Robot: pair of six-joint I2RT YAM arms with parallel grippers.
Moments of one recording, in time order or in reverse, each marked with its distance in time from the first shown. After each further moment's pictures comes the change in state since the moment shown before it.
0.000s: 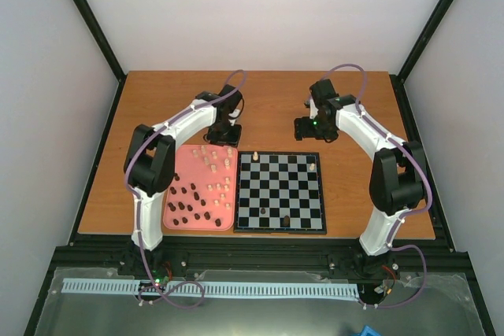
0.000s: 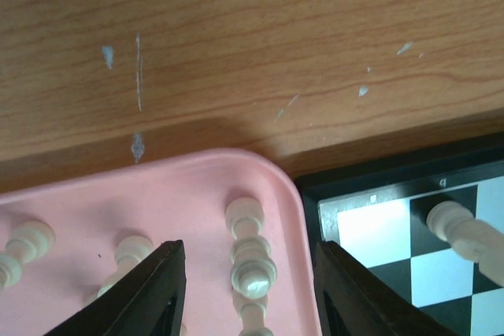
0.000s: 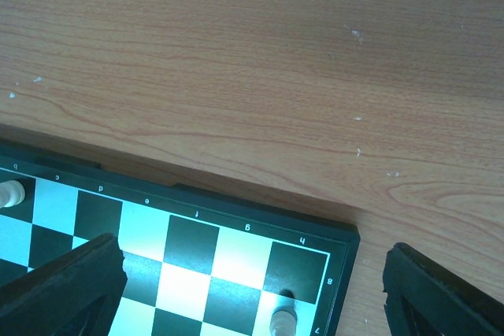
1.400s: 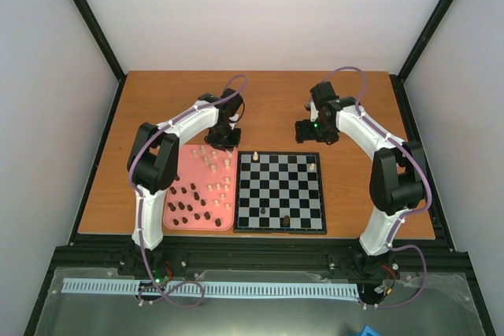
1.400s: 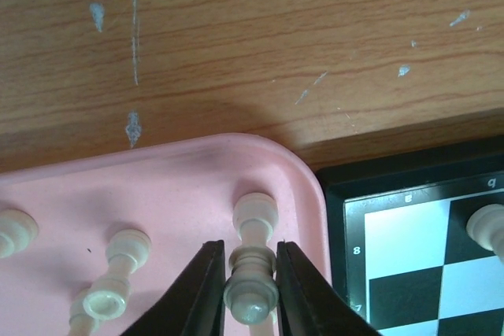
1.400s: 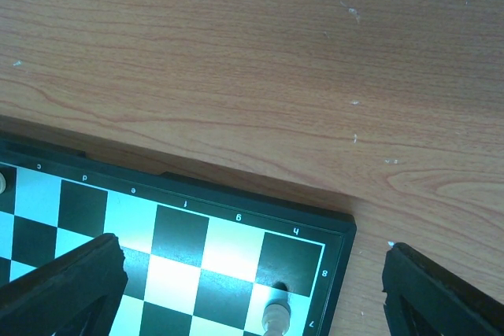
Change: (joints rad) left arm 0.000 0.042 0.008 -0.029 -0.006 -0.022; right arm -0.005 0.000 -0.026 0.000 0.000 -0.008
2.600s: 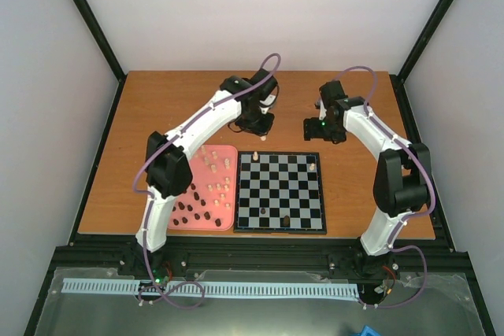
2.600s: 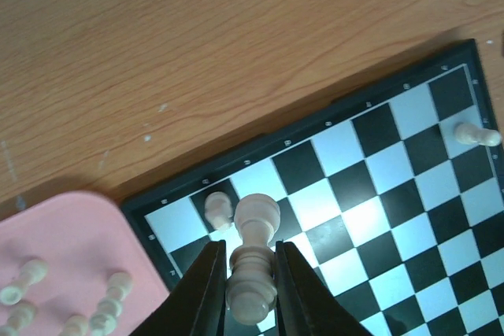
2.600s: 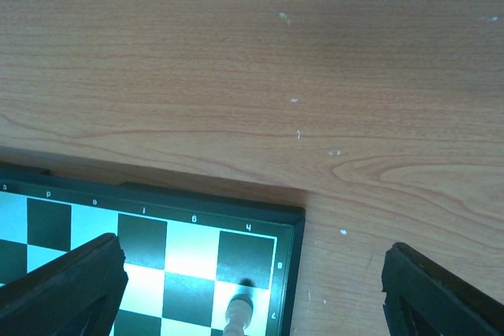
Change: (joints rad) left arm -0.172 0.058 0.467 -0.219 0.001 0.045; right arm -0.053 -0.022 -0.009 0.000 0.025 0.025
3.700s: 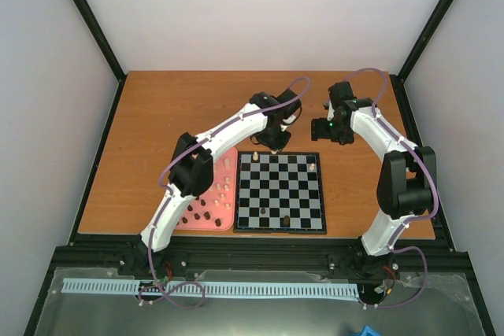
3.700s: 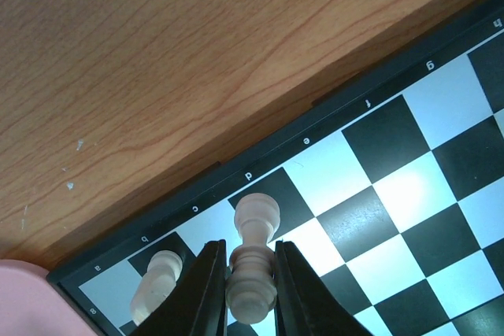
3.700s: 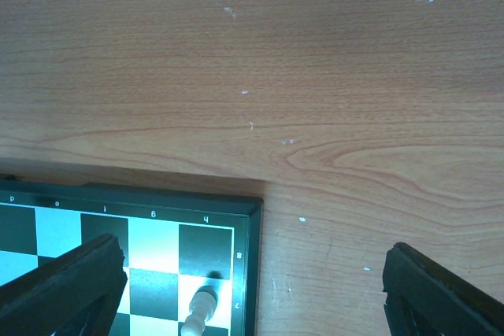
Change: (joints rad) left arm -0.131 0.204 0.115 0.005 -0.096 0.067; right arm -0.058 -0.032 -0.042 0.000 0.008 -0.002
